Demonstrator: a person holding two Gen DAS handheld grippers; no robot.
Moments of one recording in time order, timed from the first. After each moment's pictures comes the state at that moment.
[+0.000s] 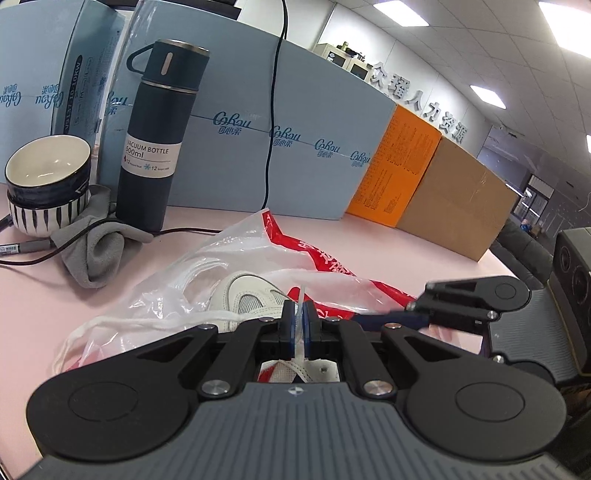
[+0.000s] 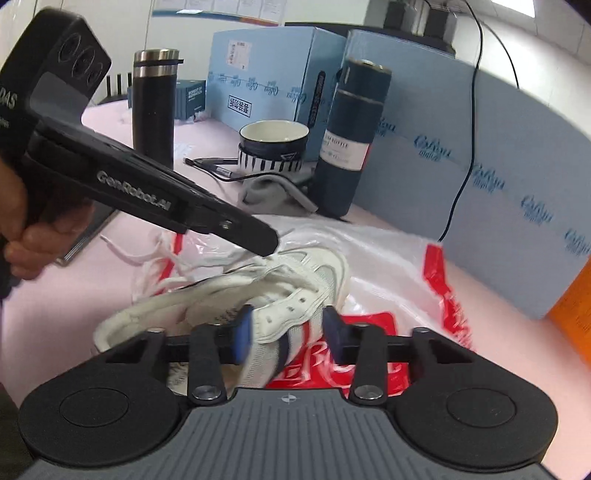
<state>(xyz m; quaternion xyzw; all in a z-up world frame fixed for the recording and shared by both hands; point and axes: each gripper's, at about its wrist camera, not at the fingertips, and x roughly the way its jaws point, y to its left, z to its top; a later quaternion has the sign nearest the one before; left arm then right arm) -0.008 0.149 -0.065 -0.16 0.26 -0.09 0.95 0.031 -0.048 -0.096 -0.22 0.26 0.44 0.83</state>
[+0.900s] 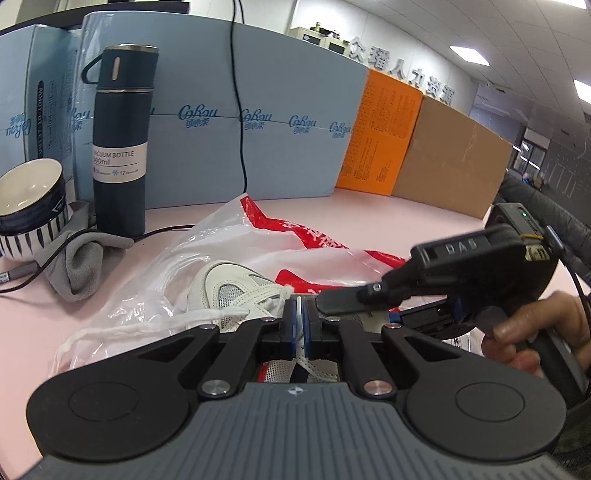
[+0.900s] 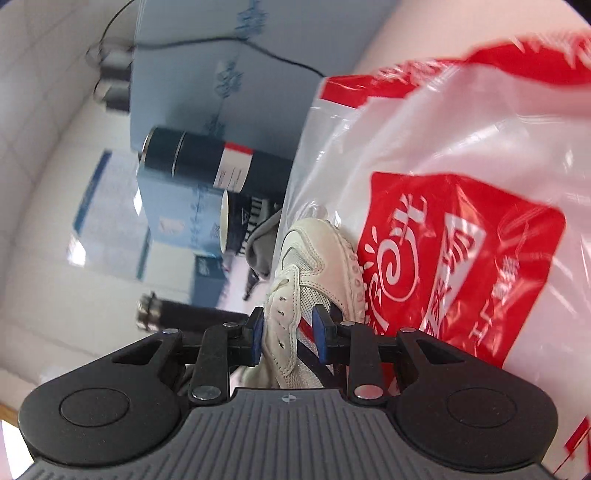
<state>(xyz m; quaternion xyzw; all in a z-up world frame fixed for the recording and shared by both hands) -0.007 0.118 -0.071 -0.07 0.28 -0.11 0.95 0.120 -0.139 -0.176 0.43 0.49 0.39 0.65</state>
